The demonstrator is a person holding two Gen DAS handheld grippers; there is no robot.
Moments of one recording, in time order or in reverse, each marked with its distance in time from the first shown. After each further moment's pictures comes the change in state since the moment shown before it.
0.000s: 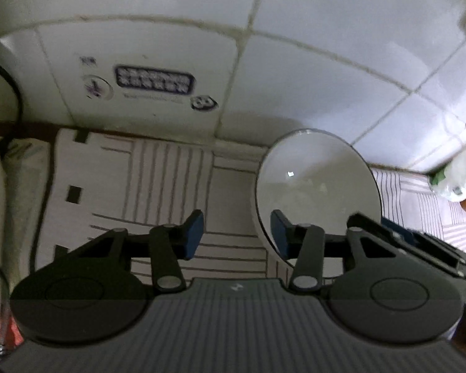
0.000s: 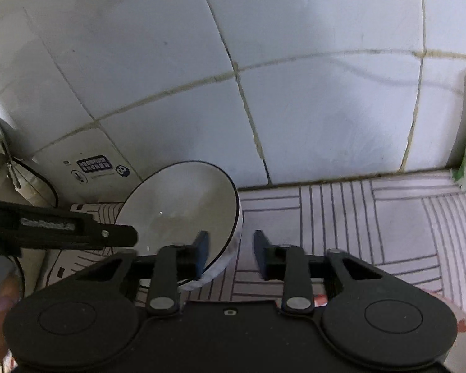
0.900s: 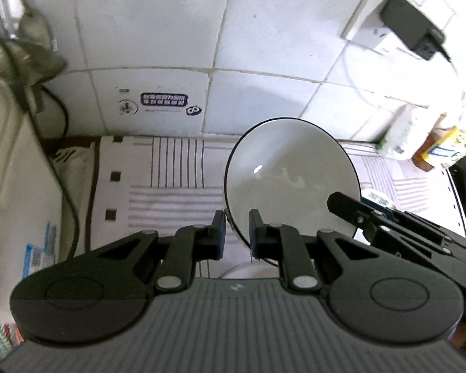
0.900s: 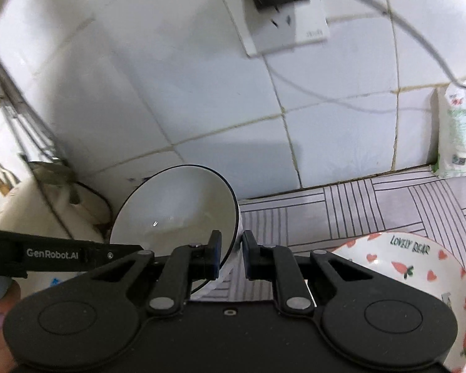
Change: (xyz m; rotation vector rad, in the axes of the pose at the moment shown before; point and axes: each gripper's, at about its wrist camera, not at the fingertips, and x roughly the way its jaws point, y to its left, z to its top) left arm -0.135 0.000 -0.055 0.139 -0.064 -0.053; right arm -0.099 0.059 -0.024 0.040 -0.115 0.034
